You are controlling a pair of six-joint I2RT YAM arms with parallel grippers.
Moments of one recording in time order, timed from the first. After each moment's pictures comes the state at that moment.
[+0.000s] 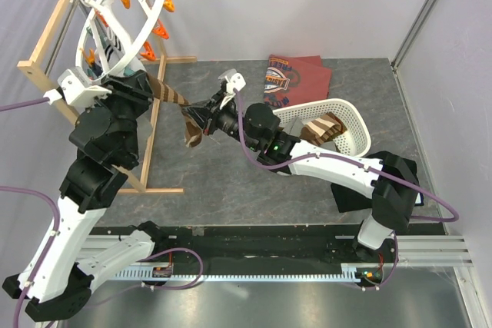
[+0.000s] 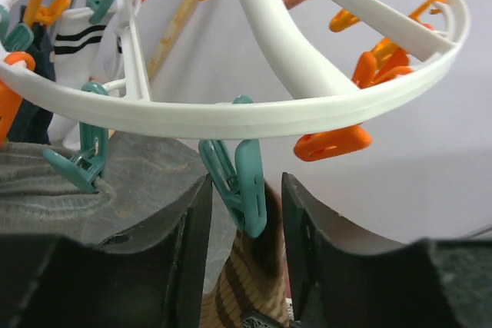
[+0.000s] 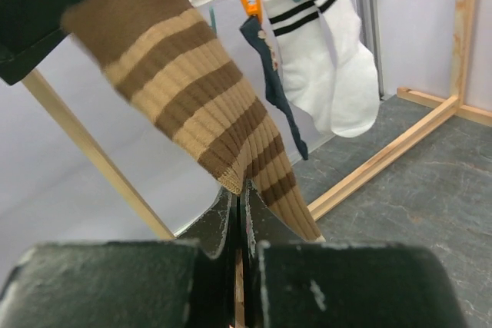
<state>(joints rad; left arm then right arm) -0.58 0.84 1.33 -0.34 -0.82 -0.54 1.05 1.67 1.36 0.54 0.04 0.32</state>
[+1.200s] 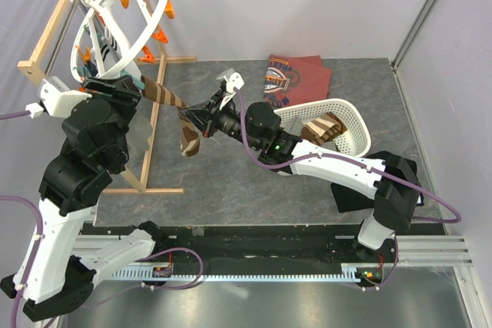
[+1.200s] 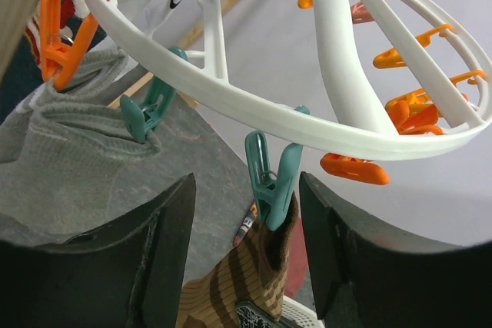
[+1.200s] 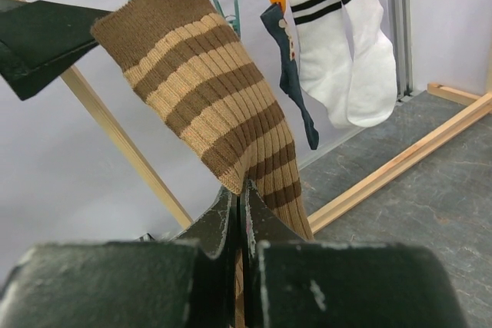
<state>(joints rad) -0.58 0.91 1.56 -0.78 -0.94 -0.92 1.03 1.66 1.36 0.52 -0.03 0.36</state>
